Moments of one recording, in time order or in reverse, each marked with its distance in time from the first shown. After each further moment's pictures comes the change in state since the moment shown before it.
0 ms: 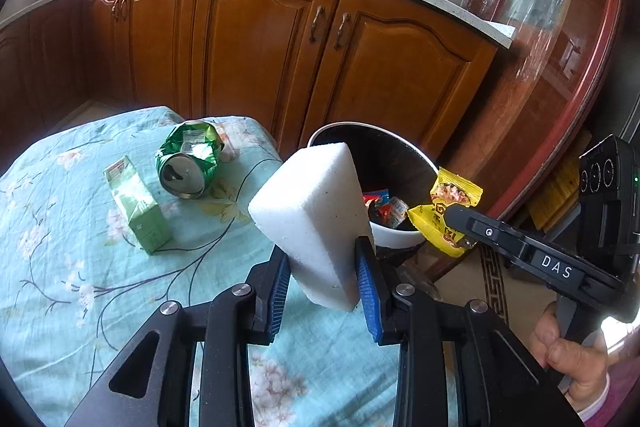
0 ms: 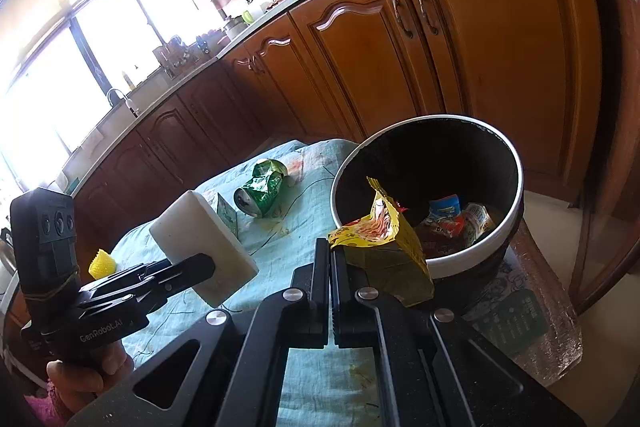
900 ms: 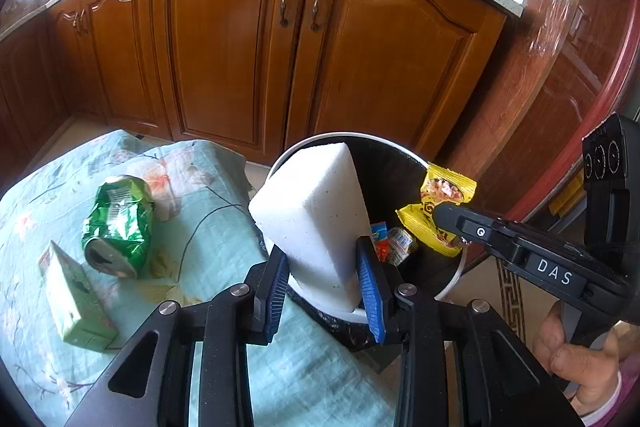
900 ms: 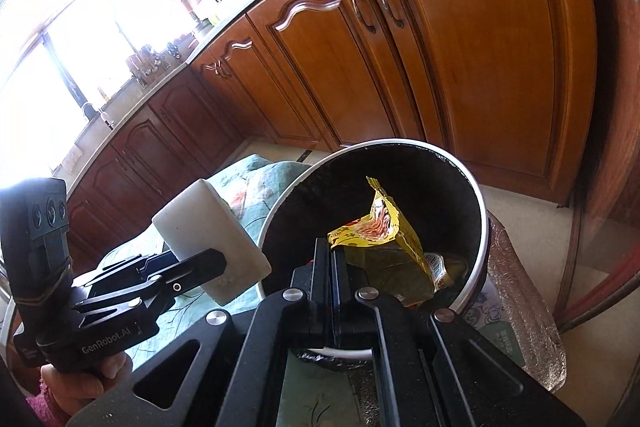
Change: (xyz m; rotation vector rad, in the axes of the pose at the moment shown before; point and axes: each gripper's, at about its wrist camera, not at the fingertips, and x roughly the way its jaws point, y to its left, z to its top) left arm 0.117 -0.038 0.068 0.079 0.097 0.024; right arm 0.042 -0.060 0.050 0.063 0.040 -0.046
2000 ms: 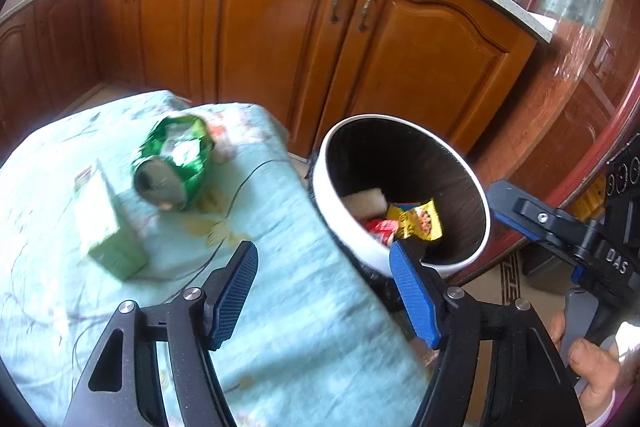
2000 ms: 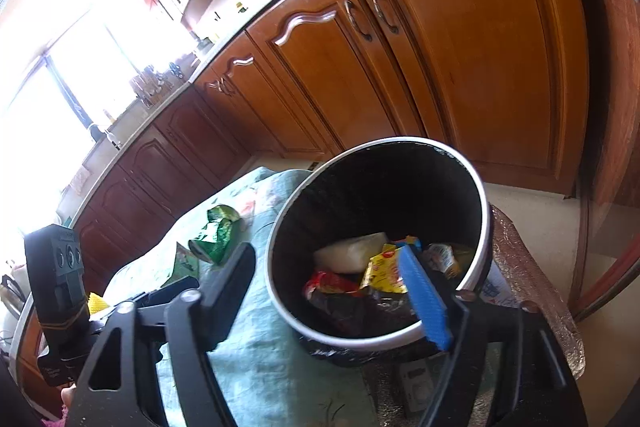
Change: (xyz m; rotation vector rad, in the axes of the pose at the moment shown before) left arm -0.034 0.027 -0.053 -0.156 -0.038 0.064; right arm -0.018 0.002 -0.021 0.059 -0.065 0.043
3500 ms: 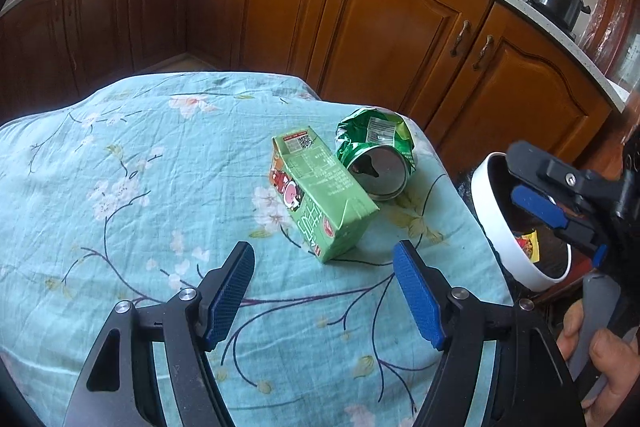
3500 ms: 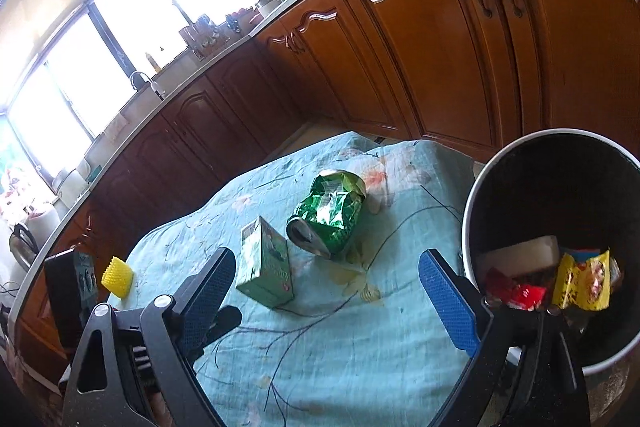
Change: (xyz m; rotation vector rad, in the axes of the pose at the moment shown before) left arm -0.042 0.115 -0.016 -0.196 -0.044 0.185; right arm 0.097 0.128 -0.007 -0.144 0.112 0.127
